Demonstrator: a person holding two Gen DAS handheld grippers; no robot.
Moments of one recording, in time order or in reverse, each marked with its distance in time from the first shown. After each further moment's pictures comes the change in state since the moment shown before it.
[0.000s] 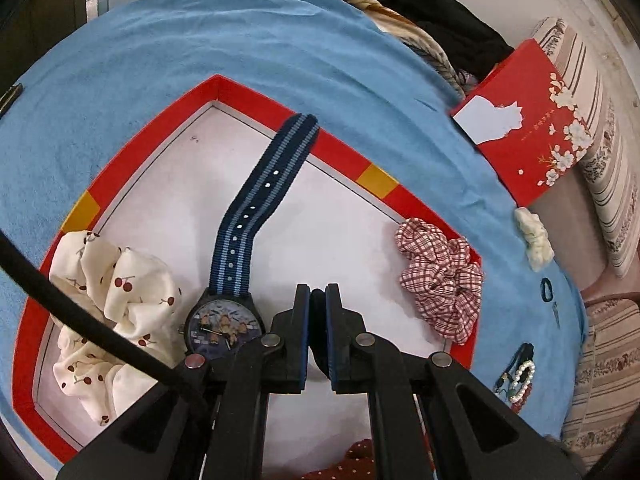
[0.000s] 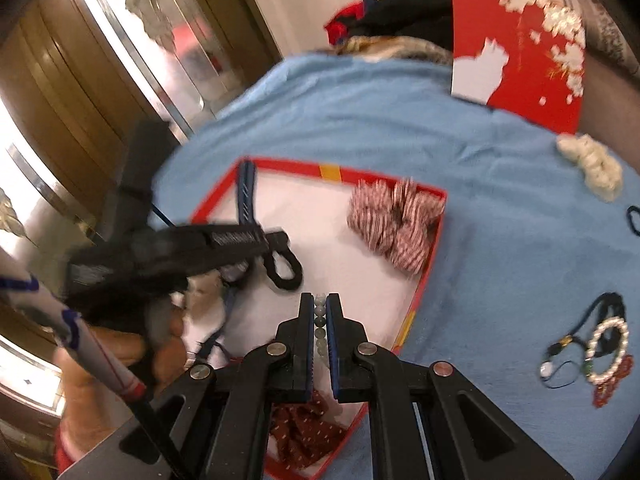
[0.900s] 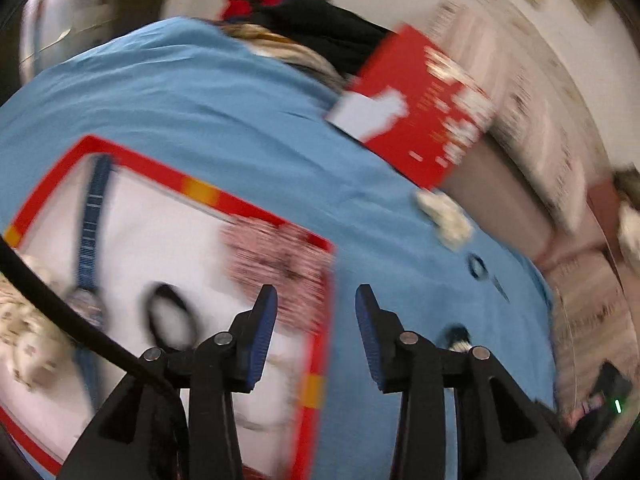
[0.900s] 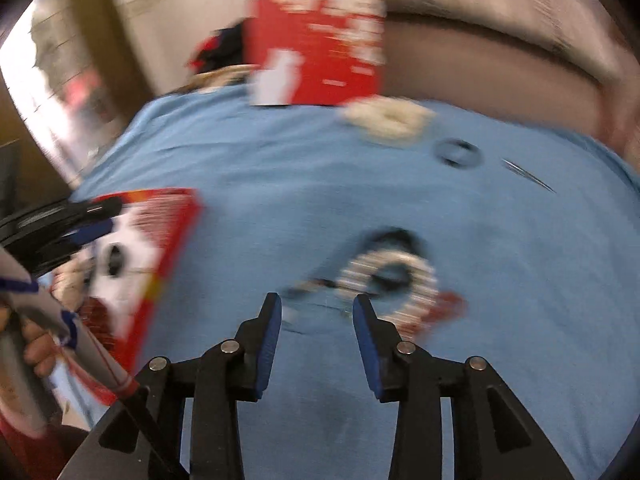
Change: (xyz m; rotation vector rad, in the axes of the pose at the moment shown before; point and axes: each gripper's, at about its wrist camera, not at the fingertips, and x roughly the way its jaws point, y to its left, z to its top) left arm -0.025 -0.108 -0.045 0.206 -0.109 -0.208; right arm -0.104 -0.177 -0.072 0.246 -0.099 -0.341
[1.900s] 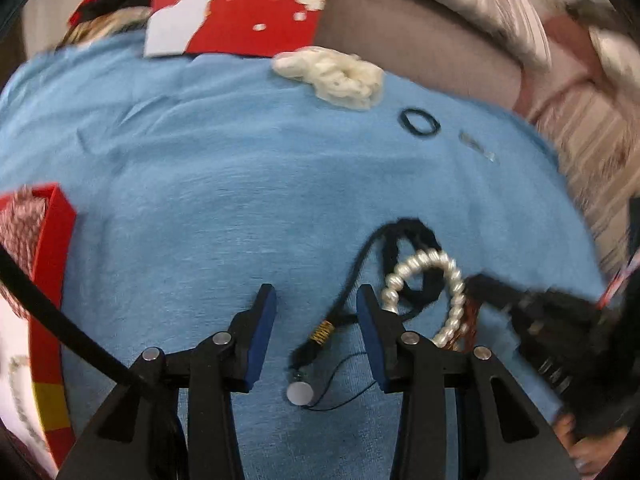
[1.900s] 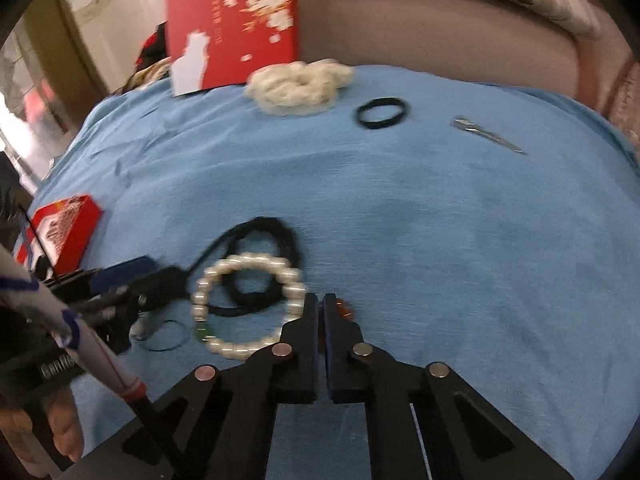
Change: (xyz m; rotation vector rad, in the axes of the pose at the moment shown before) left arm 0.127 -0.142 -0.071 0.442 0.207 0.041; right arm 0.046 -0.074 0.013 0.035 0.032 -0.052
